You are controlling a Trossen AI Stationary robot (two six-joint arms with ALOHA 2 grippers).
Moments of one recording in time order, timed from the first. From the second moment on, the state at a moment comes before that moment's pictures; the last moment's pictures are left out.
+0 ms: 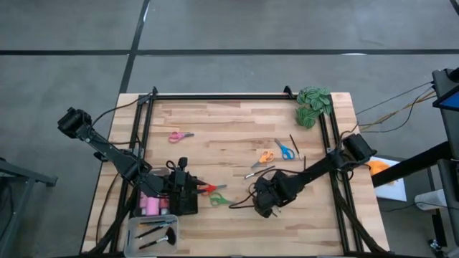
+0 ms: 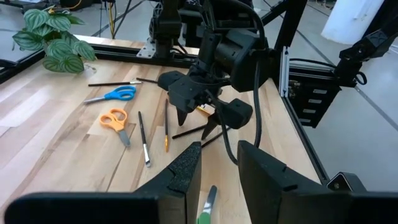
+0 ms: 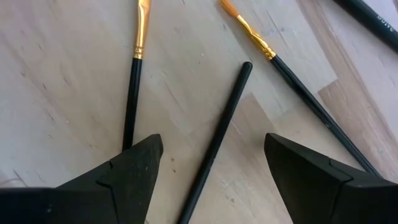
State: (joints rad) left arm -0.62 1.18 0.70 0.09 -0.56 -0.34; right arm 0.48 1.91 1.15 -0.73 0.17 1.07
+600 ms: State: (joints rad) left arm -0.62 1.18 0.70 0.08 -0.56 -0.34; right arm 0.48 1.91 1.15 -0.71 0.17 1.04
